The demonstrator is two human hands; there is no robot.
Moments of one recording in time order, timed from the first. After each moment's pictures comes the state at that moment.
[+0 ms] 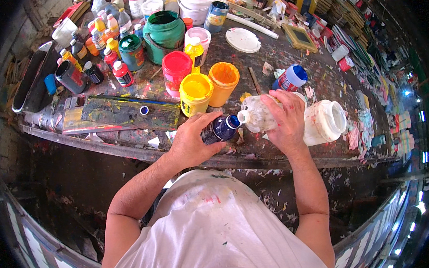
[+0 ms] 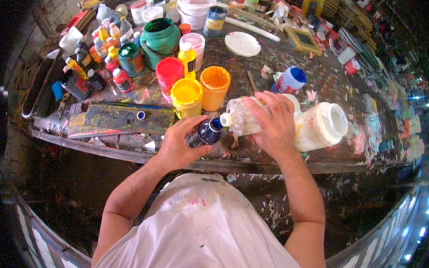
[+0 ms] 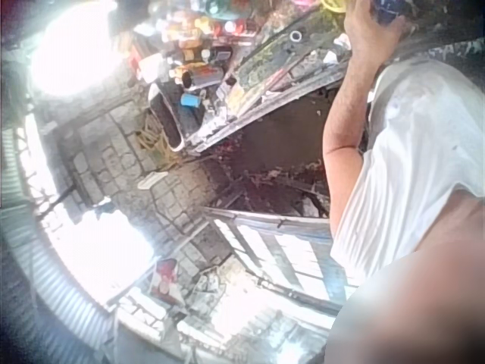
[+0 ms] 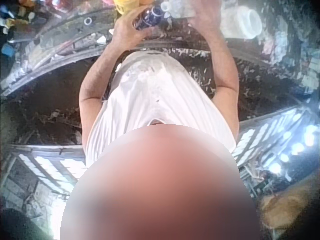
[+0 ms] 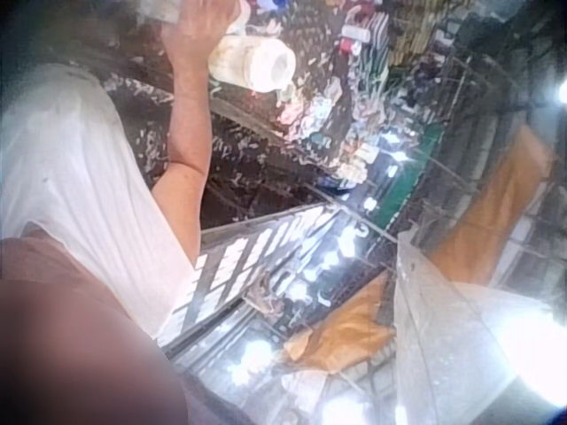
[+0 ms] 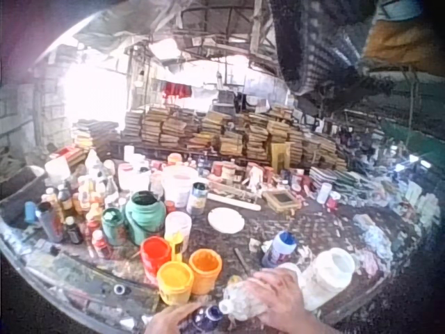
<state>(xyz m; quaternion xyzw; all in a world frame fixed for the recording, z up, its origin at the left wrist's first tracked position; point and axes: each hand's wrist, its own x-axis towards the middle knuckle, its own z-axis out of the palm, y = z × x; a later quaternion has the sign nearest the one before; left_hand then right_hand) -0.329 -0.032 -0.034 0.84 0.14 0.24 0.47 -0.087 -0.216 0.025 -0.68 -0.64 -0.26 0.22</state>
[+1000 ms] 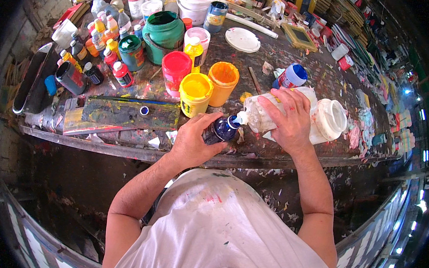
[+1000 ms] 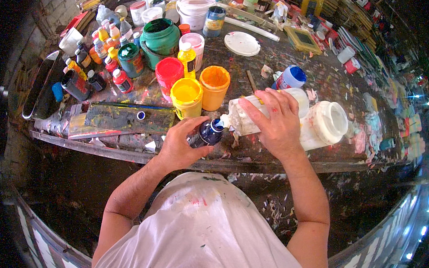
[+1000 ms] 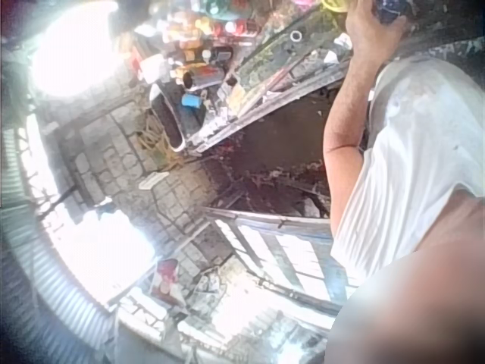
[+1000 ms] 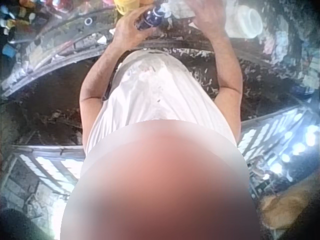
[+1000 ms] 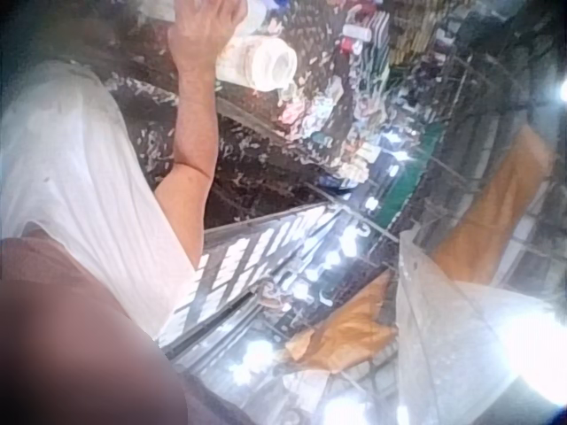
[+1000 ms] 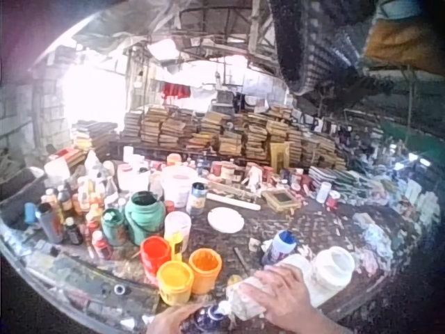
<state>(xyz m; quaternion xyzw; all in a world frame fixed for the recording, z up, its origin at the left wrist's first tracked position) -0.328 -0.034 -0.036 0.84 0.13 0.23 0.47 -0.092 -0.222 0.046 -0.68 -0.66 -0.30 0.14</state>
